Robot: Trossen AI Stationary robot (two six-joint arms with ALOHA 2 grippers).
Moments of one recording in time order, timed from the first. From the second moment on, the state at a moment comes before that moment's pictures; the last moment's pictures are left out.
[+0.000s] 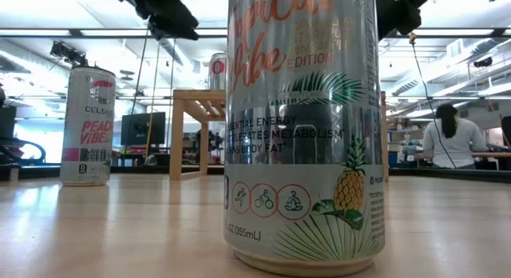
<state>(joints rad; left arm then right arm) 0.14 1.03 0.94 -0.42 -0.06 -0.06 0.11 1.58 0.90 0.03 0.11 0.10</state>
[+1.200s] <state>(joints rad) 0.14 1.03 0.94 -0.36 -0.06 -0.05 0.10 1.66 0.81 0.25 0.11 0.09</state>
